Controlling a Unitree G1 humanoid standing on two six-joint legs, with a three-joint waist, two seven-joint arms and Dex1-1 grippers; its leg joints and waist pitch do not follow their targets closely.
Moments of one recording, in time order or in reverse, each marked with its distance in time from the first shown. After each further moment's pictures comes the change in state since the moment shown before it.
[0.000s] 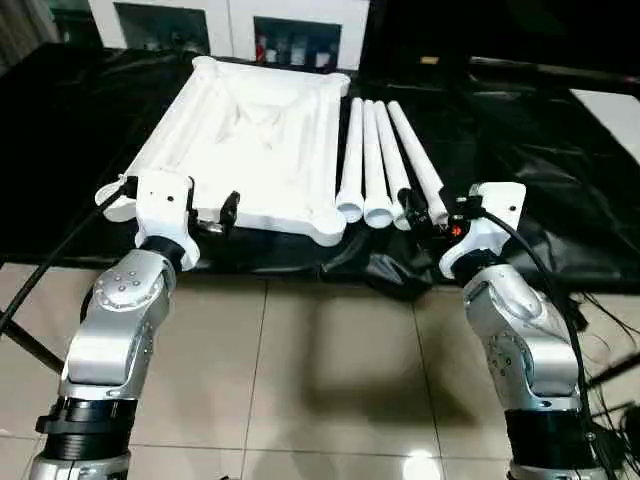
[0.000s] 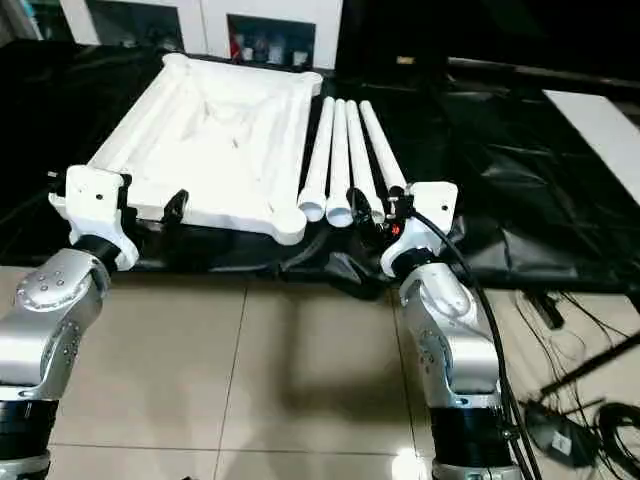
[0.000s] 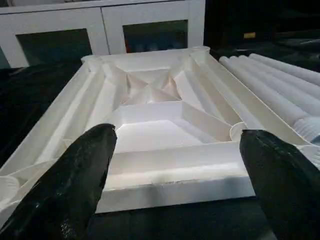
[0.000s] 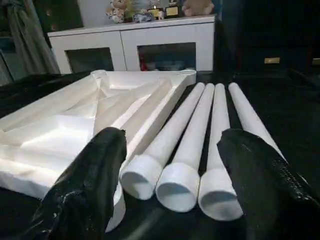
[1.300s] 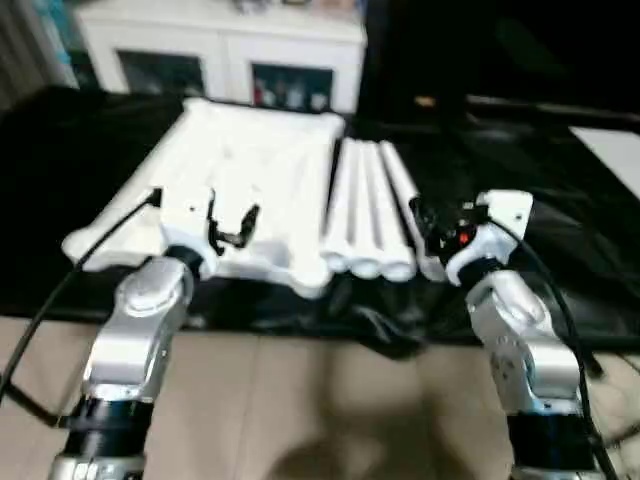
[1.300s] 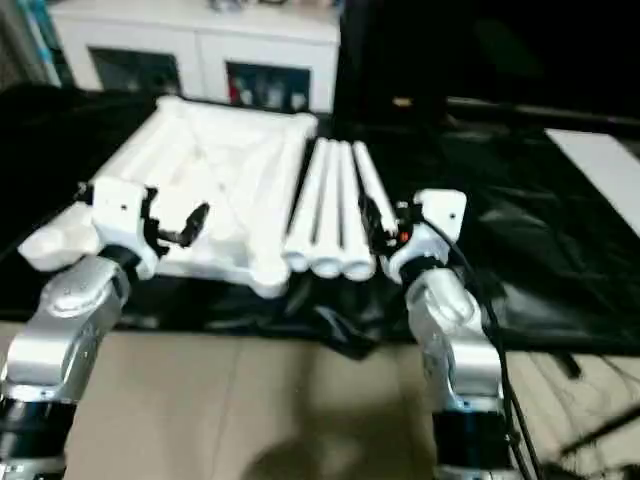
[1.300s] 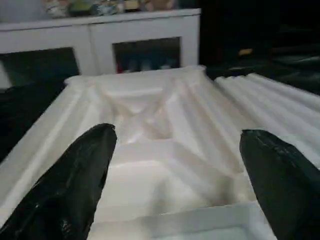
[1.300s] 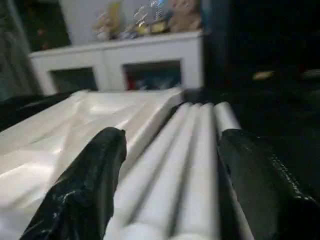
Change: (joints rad) left arm 0.015 -0.025 0.004 0.065 0.008 -0.038 -0.043; right arm 0.019 0.042 0.017 0.037 -0.010 -0.008 -0.019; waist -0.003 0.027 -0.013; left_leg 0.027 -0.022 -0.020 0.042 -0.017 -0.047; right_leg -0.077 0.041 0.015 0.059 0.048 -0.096
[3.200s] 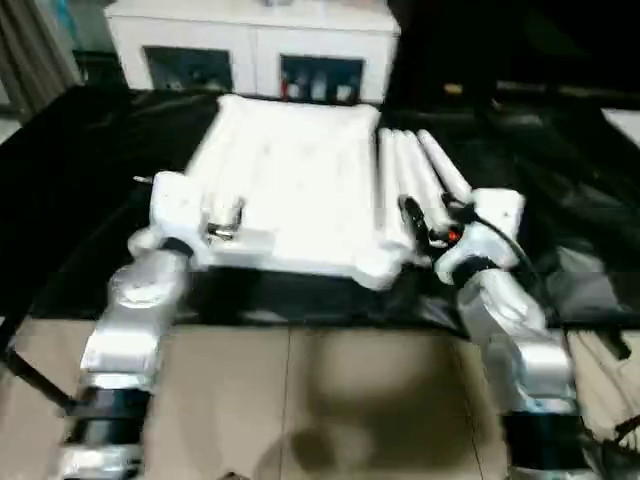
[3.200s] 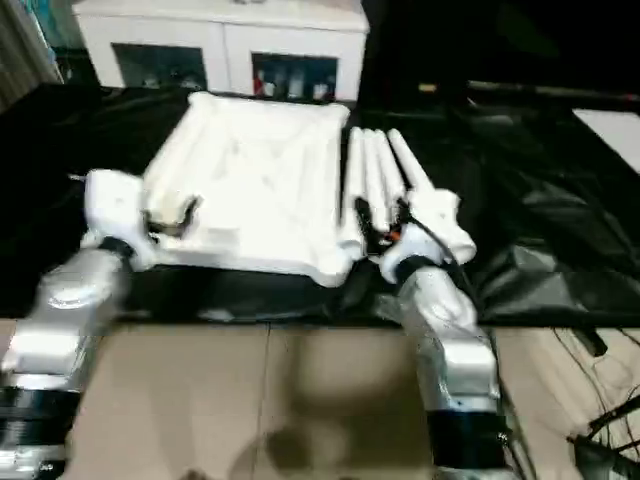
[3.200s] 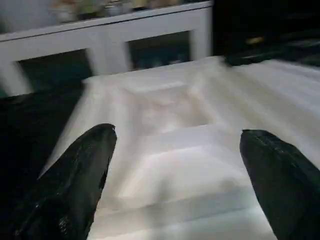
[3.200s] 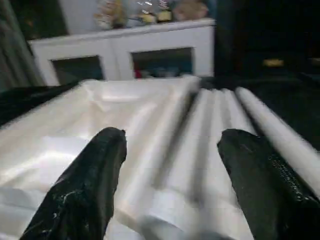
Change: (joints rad) left arm -0.062 -0.043 -0.051 0.060 0.077 -0.036 0.020; right arm 0.007 -0.043 -0.039 0.003 -0.023 0.001 -0.023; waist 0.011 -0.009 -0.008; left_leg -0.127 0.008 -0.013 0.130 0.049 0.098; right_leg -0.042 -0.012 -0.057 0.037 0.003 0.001
